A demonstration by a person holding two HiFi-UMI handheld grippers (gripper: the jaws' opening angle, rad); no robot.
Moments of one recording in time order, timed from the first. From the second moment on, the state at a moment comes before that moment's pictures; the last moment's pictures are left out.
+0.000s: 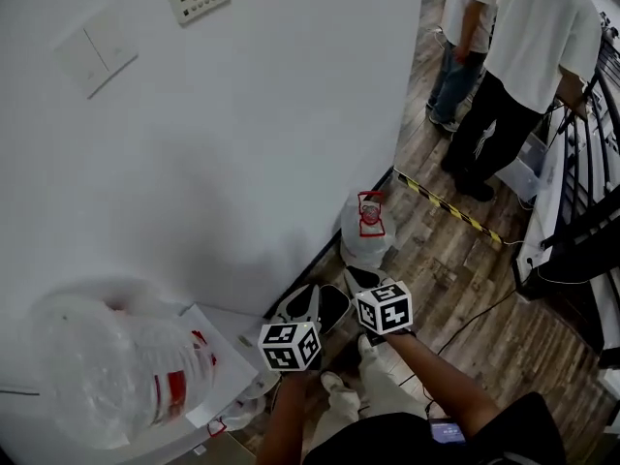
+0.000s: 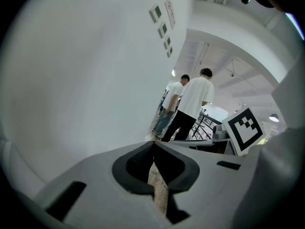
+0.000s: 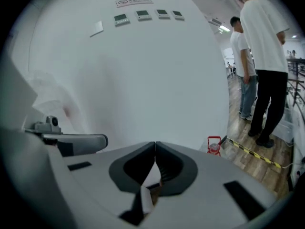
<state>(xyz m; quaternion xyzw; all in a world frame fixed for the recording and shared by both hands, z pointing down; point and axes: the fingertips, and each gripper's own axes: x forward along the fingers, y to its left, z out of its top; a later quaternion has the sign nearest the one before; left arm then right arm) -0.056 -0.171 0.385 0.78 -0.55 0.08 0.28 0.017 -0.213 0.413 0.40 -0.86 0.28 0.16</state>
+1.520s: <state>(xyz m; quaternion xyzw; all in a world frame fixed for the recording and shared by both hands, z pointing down) -0.102 -0.104 0.204 0.84 -0.53 0.01 0.13 -0.037 -0.149 0.201 0.42 -0.90 0.14 0.04</state>
